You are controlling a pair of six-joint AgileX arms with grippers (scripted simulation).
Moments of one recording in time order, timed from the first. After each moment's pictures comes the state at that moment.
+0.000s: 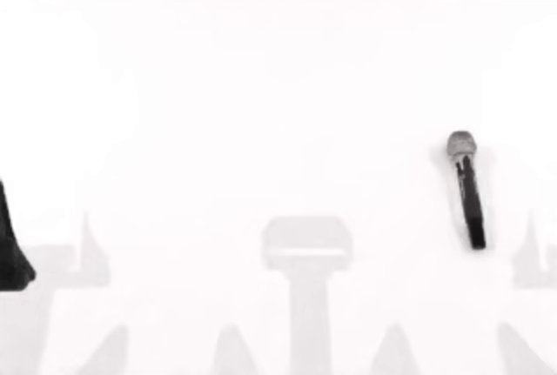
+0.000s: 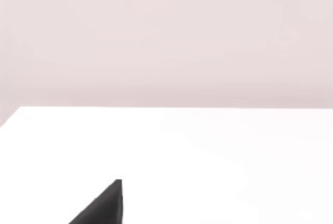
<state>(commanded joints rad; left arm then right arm) 0.00 0.00 0.00 0.00 0.00 0.00 0.00 0.00 0.00 0.00 0.00 0.00</state>
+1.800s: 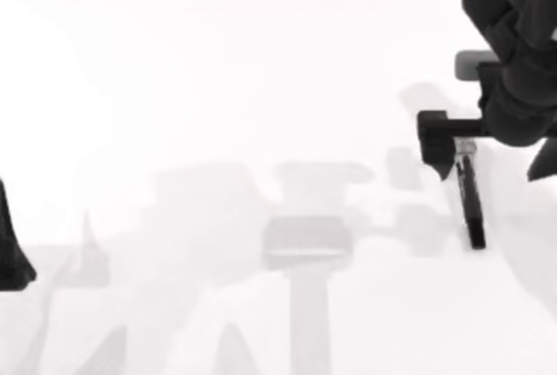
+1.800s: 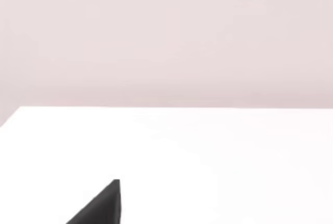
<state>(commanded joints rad) 0.00 0.00 0.00 0.00 0.00 0.00 0.33 1.90 1.42 -1.02 0.04 0.36</state>
